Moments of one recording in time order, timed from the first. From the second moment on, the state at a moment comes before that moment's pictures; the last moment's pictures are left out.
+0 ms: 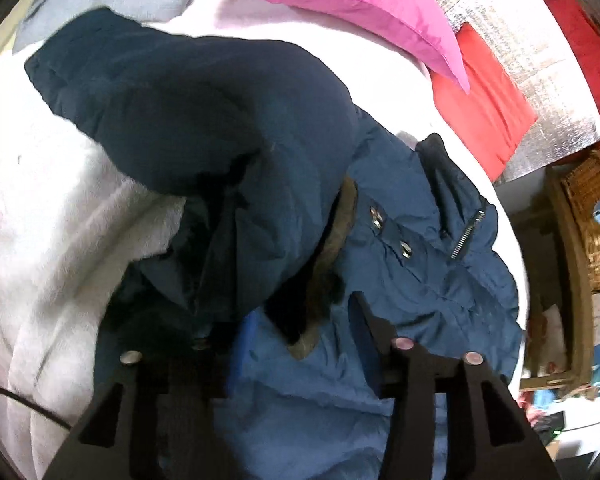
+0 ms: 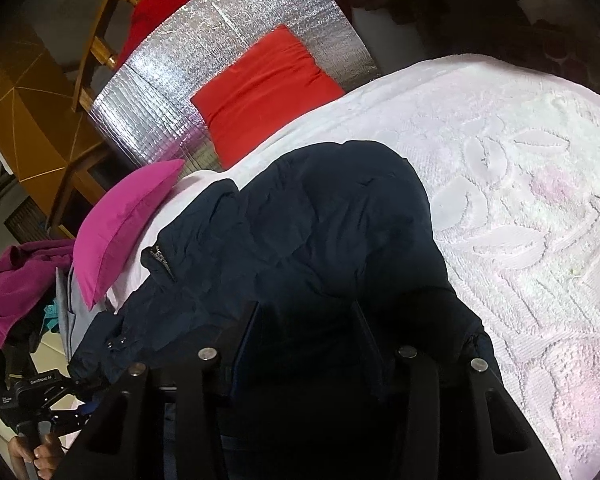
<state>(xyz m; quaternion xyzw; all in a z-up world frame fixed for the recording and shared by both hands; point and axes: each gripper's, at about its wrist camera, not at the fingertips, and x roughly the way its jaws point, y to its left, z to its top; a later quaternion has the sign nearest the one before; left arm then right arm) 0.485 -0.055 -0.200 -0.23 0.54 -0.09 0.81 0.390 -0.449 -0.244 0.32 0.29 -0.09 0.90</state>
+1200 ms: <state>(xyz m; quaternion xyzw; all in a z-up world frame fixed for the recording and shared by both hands) 0.460 -0.040 -0.179 -0.20 0.58 -0.15 0.78 0.421 -0.424 -0.223 0.27 0.42 -0.08 0.86</state>
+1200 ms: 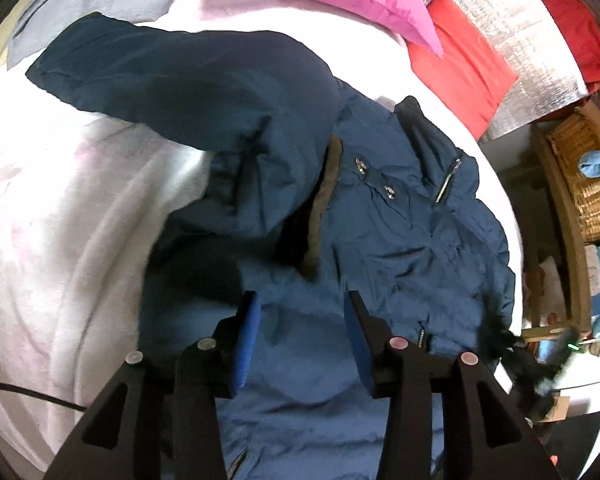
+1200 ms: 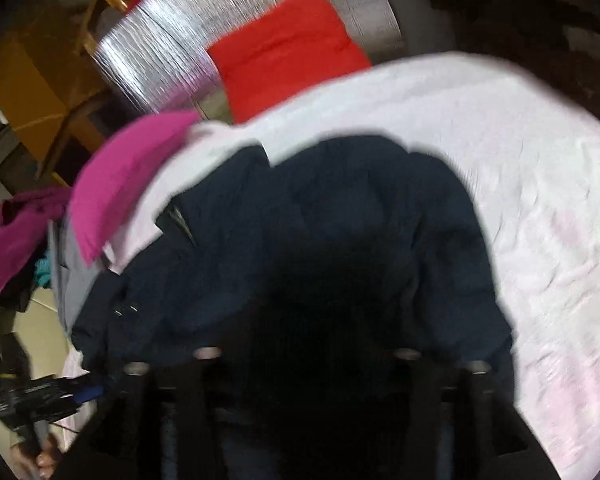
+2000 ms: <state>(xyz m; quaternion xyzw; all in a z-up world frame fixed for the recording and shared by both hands) 0.515 0.076 -0.193 -0.43 0.49 -0.10 0.75 0.434 -0.386 -0.221 0.27 0.41 -0.01 0.87</state>
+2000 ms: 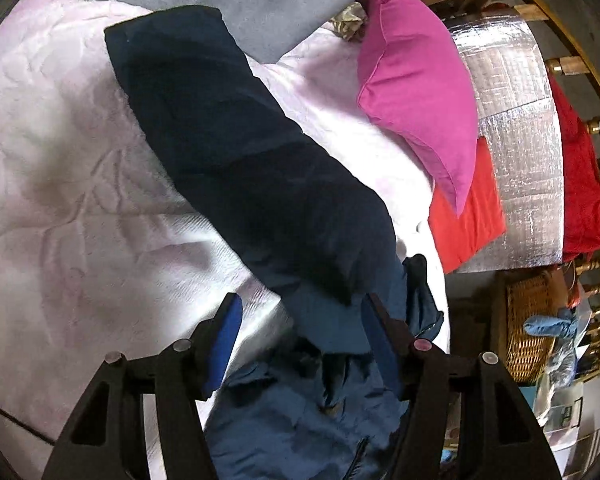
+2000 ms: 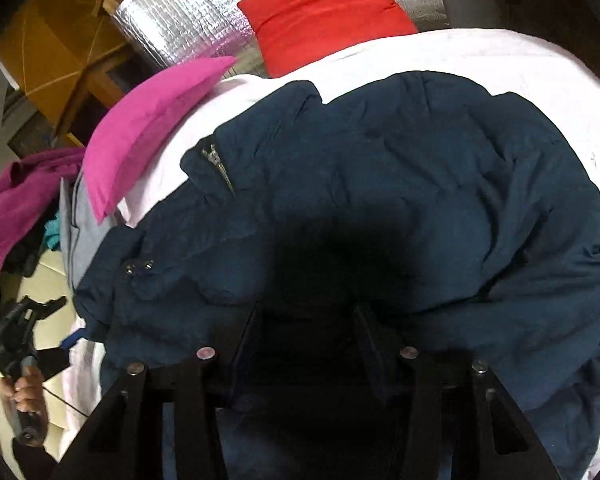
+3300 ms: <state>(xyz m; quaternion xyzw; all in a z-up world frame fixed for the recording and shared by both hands) 0.495 -0.122 -0.186 -0.18 0.51 -0.18 0.82 0.350 -0.410 -0.192 0.31 0.32 0.00 0.89</state>
